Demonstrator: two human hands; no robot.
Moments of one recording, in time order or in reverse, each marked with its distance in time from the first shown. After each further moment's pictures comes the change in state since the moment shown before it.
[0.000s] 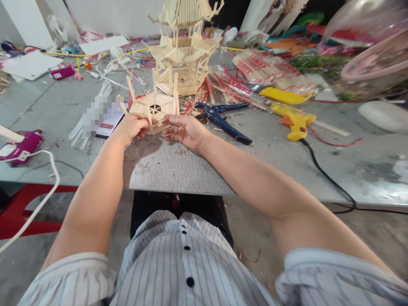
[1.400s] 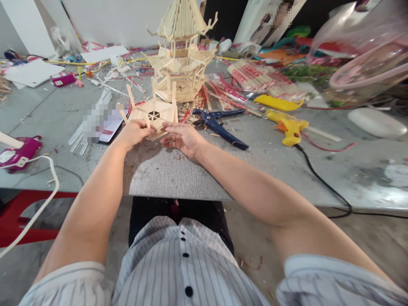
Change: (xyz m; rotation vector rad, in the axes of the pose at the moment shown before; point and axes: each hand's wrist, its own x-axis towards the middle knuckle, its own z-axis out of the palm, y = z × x) left_hand 0.004 -0.003 0.004 0.056 0.000 0.077; right_hand -0.003 0.004 0.004 -0.015 0.019 -0.011
